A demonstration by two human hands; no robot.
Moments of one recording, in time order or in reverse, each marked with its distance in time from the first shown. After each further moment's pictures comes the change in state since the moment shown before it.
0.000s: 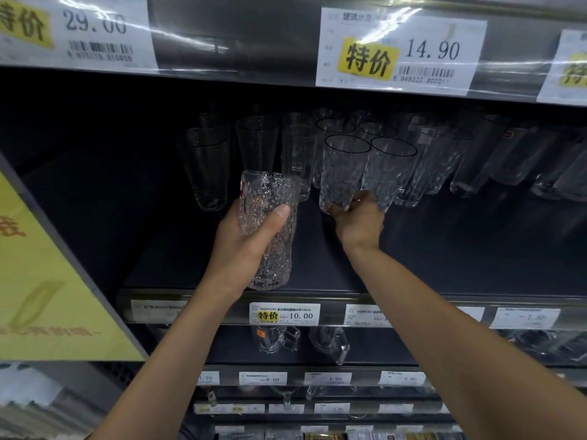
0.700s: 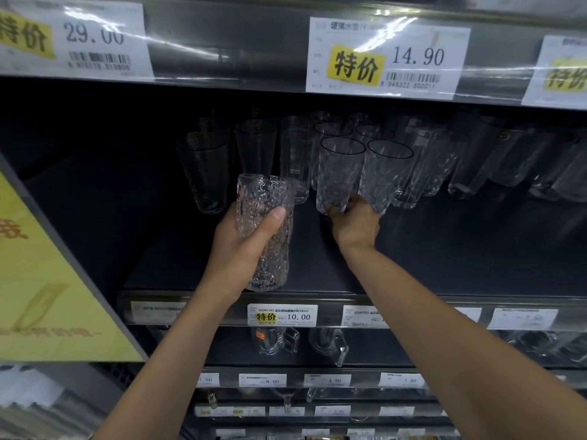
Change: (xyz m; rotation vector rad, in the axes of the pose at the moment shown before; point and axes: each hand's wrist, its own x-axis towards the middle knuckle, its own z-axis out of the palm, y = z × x) left_hand -0.001 -0.001 0.001 0.025 0.026 -0.003; right_hand 0.001 0.003 0.003 -0.096 -0.007 -0.098
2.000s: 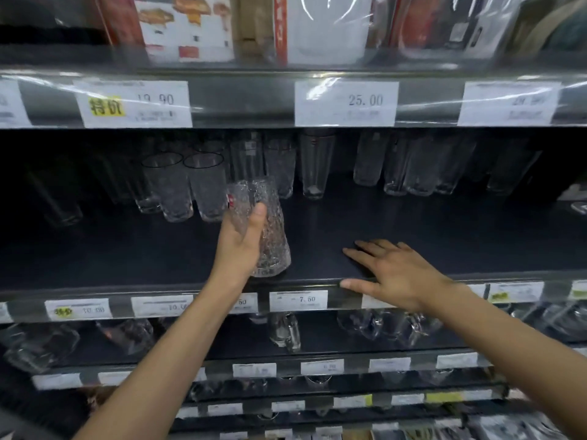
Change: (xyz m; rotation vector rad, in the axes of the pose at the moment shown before) left_hand -0.052 0.036 0.322 0.060 0.060 -0.094; right_hand 0.068 0.231 -0.359 -0.956 -0.627 -0.625
